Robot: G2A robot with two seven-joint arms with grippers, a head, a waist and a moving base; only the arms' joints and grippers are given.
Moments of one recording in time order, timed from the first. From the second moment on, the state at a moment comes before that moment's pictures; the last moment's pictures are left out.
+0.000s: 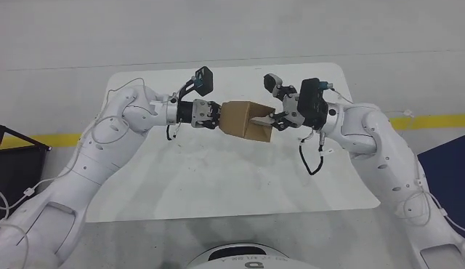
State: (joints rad) left arm 0.78 -1.02 -0.79 -1.32 0.38 -1.01 -0.55; right arm -1.19 -0.98 1.19 -1.77 -0.89 -0.83 0.11
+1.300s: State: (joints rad) left arm 0.78 -0.98 -0.77 -1.39 0.56 -1.01 -0.44; right arm -1.32 -0.98 1.26 -1.99 -0.91 -0.61 0.31
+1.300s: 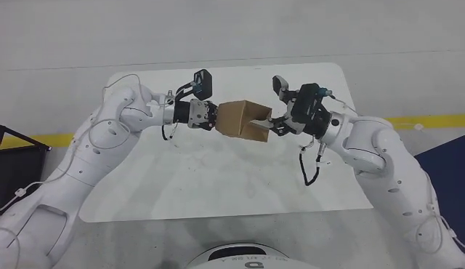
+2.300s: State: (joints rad) left arm 0.60 -0.95 -0.72 -1.59 1.38 -1.01 -0.45; right arm -1.71 -0.97 1.52 -2.02 -0.90 -0.56 0.03
